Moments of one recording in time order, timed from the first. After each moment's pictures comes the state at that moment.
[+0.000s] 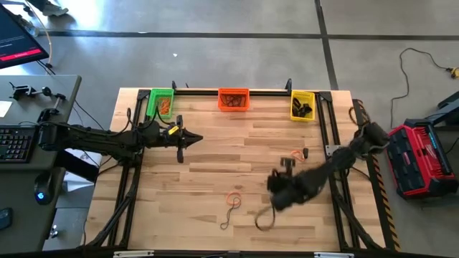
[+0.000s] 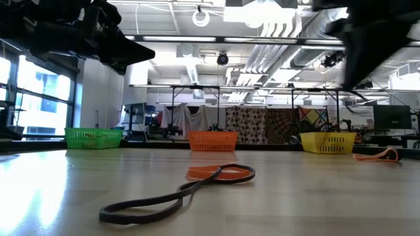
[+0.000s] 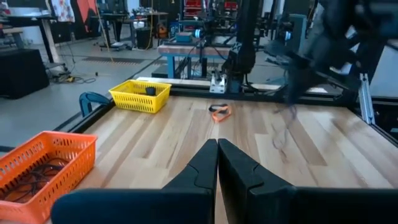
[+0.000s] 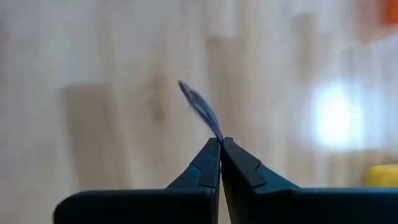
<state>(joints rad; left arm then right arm) 0.14 0.92 0.25 0.58 0.02 -0.01 0.57 1.65 1.21 -1.10 0.43 0.61</state>
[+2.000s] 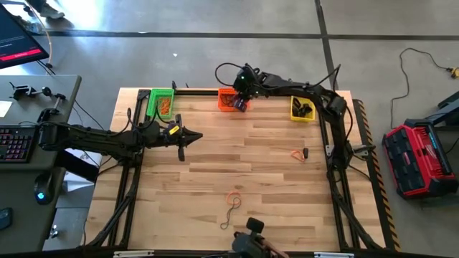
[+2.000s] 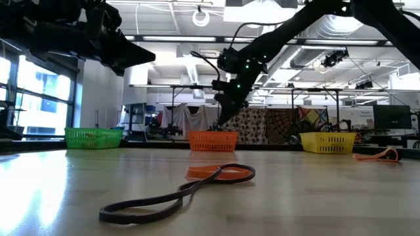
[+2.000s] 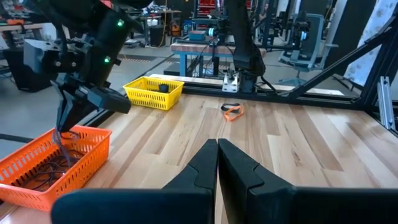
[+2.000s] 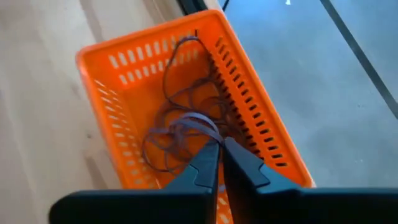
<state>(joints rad) 0.14 0.92 0.25 0.58 -0.04 -0.02 -0.59 2.08 1.63 -0.47 0.01 -0.23</state>
